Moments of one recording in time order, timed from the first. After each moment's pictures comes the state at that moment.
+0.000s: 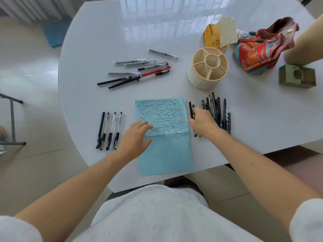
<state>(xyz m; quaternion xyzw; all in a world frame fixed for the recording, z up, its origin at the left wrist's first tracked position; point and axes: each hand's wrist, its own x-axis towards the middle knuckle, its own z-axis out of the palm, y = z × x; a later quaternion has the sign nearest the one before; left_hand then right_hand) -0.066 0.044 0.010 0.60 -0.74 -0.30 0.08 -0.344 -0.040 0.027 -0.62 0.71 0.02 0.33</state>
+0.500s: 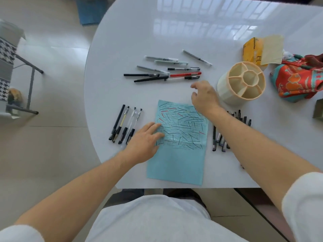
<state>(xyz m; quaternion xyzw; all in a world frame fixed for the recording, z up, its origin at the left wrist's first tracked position) -0.048 0.053 -0.008 0.59 -0.76 -0.26 0.00 -0.255 -0.154 0.025 -0.76 0.61 -0.04 0.22</state>
